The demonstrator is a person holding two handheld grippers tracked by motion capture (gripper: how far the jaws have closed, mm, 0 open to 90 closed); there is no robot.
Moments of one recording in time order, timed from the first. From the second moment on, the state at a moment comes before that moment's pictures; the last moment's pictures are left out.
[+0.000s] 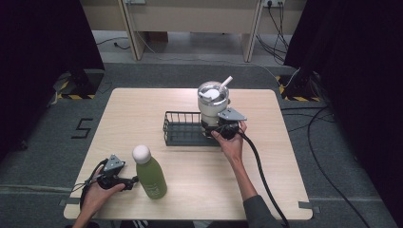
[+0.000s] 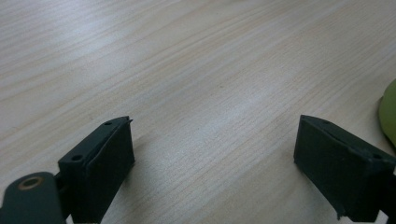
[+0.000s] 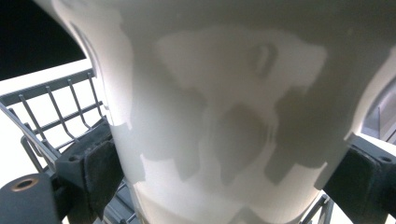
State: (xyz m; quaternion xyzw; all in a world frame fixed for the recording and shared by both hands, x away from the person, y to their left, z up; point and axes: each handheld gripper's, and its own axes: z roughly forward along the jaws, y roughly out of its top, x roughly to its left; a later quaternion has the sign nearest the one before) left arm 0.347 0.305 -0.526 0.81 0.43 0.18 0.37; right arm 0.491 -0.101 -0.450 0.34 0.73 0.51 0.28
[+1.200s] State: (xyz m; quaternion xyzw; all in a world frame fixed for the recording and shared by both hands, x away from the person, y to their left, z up) left arm 0.347 0.305 -0.526 0.81 0.43 0.18 0.37; right arm 0.475 -0.110 -0.447 0.36 0.72 0.53 0.28
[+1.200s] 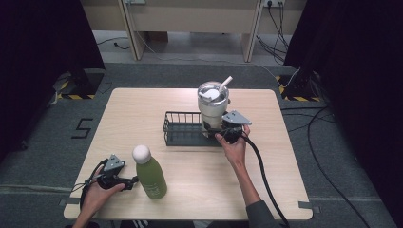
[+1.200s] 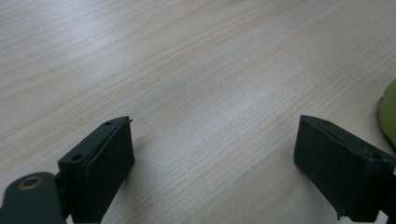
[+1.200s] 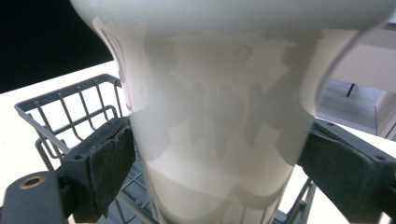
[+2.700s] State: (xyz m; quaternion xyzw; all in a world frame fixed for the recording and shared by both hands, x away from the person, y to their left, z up) left arm 0.347 0.305 -0.526 0.81 0.43 0.18 0.37; right arm 0.399 -0.143 -0.437 0.33 0.73 0.54 0.28
